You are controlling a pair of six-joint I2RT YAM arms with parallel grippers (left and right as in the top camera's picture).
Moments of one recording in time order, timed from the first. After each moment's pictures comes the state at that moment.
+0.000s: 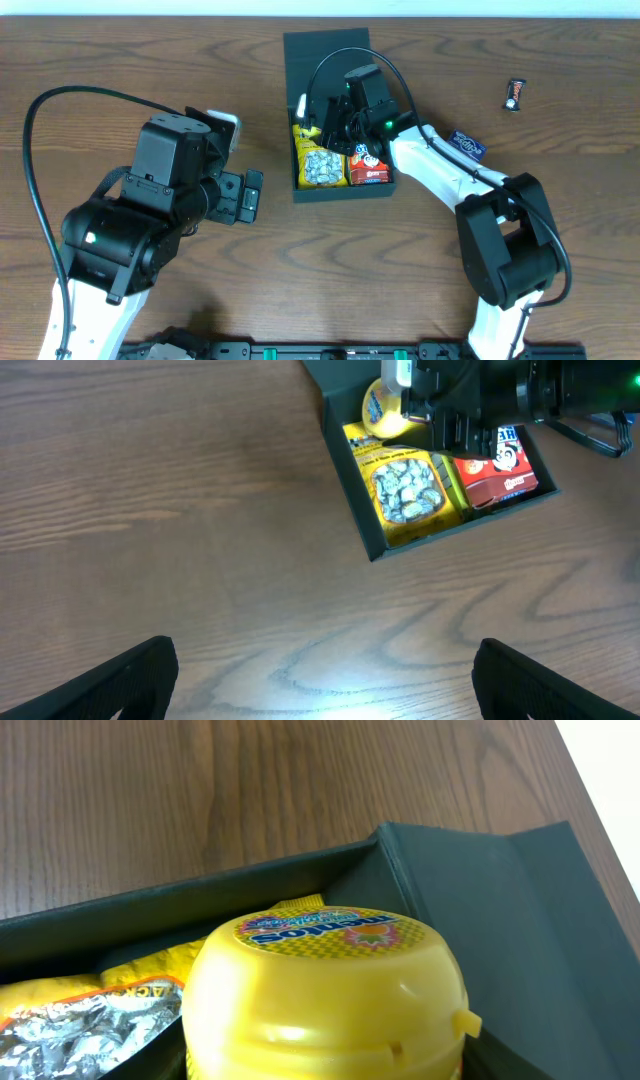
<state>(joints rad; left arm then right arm) -0.37 1.12 1.42 -1.21 -0.01 -0.09 0.47 1.99 1.36 -0.20 -0.36 -0.79</state>
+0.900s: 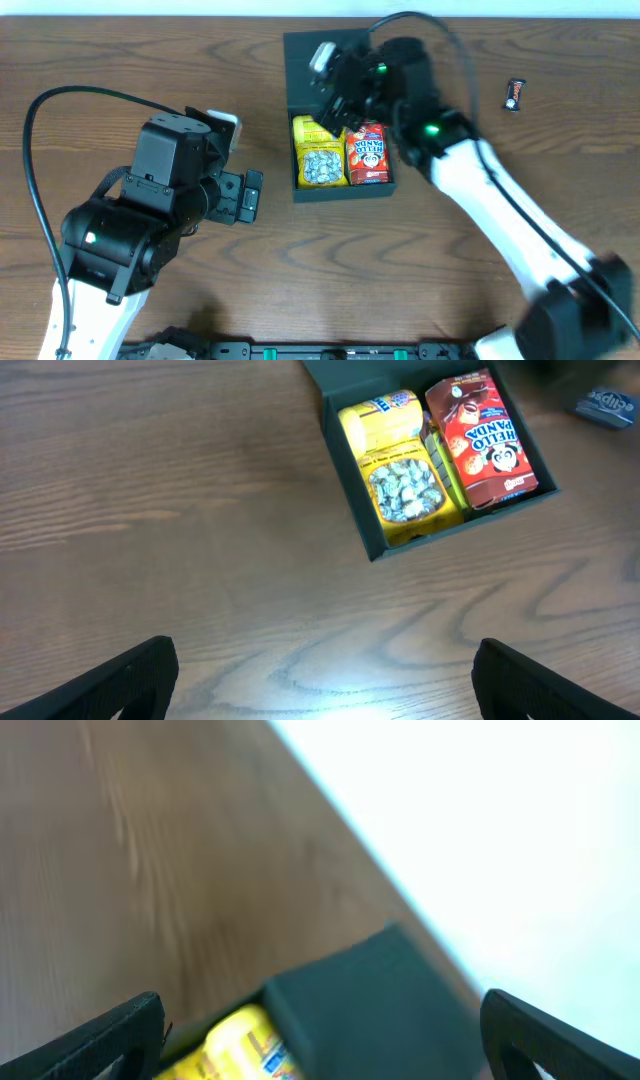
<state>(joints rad) -0.37 1.12 1.42 -1.21 -0.01 -0.09 0.45 1.63 1.36 -0.18 -0.36 -0.49</state>
